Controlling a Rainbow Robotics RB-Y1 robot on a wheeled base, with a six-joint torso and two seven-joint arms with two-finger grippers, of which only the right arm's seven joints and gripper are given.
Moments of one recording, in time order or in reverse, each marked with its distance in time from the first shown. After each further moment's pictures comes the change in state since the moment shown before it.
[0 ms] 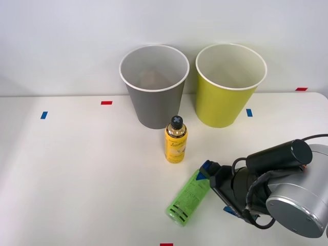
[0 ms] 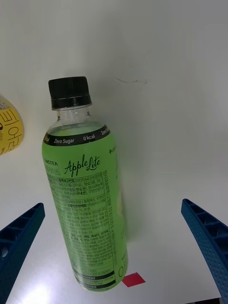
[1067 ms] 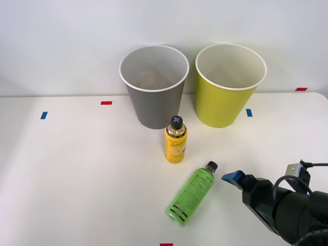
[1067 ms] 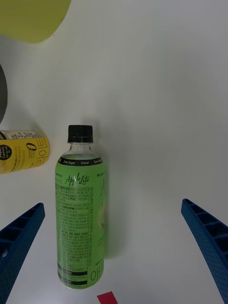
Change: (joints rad) arm 0.425 -0.081 -0.183 -0.284 0.157 -0.273 0.242
